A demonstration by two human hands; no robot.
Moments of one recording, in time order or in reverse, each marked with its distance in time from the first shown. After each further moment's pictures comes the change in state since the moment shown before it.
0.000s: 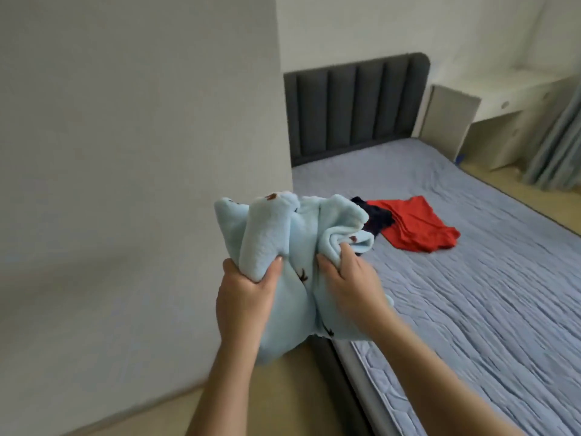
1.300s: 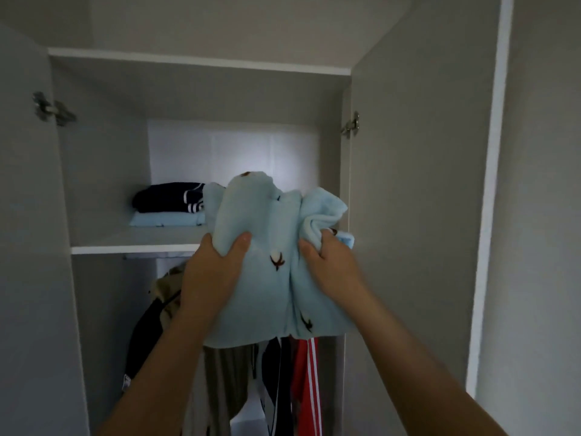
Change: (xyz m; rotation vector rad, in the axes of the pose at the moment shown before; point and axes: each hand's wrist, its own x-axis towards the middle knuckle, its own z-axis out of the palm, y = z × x) left_hand -0.314 -0.294 -1.000 0.328 1.630 -0.309; right_hand -0.632 -0.858 0.452 0.773 -1.072 -1.429
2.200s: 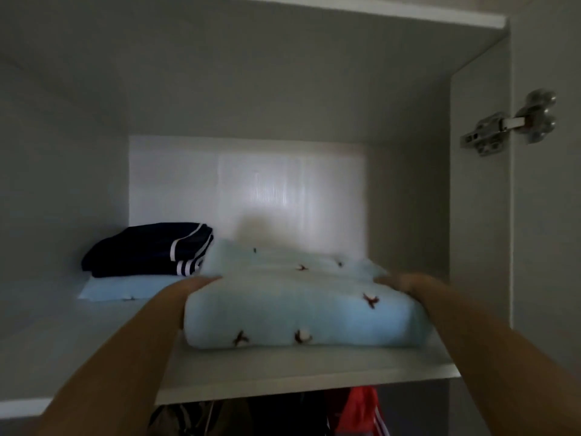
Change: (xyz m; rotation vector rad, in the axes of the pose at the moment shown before) left_hand 0.437 -0.184 0.074 -0.008 -0.313 -0.581; right_hand 0.390 0.210 0.134 0.072 -0.311 0.668
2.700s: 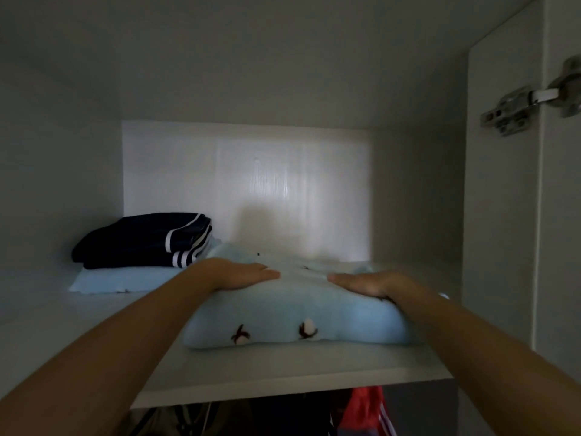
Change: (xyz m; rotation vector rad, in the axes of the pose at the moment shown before) left_hand 0.005 0.030 0.053 1.098 -0.455 0.366; right_hand -0.011 -0.037 0.065 -0.482 -0.259 -0.122
